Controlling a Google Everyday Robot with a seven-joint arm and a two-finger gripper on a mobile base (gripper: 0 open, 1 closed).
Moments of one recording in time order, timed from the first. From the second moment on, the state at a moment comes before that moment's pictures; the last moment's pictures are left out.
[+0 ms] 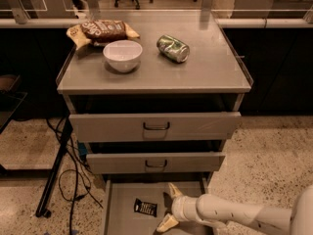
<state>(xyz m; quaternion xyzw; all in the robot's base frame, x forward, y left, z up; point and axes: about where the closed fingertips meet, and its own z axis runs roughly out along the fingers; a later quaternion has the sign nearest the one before) 0.486 -0.043 0.278 -0.57 0.71 0.16 0.37</state>
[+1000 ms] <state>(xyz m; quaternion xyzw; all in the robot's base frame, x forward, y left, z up) 0.513 -0.025 0.191 -0.55 0.73 0.19 0.36</state>
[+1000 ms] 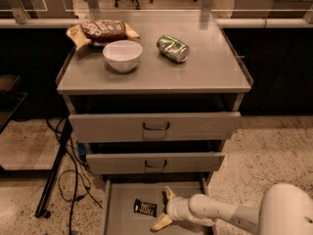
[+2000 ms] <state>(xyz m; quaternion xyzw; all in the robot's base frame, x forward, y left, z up) 0.501 0.027 0.114 -0.53 0.75 0.22 0.32</state>
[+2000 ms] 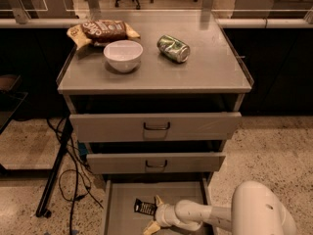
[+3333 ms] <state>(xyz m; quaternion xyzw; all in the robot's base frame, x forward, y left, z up) 0.501 0.028 0.114 -0.53 0.75 0.22 0.32</state>
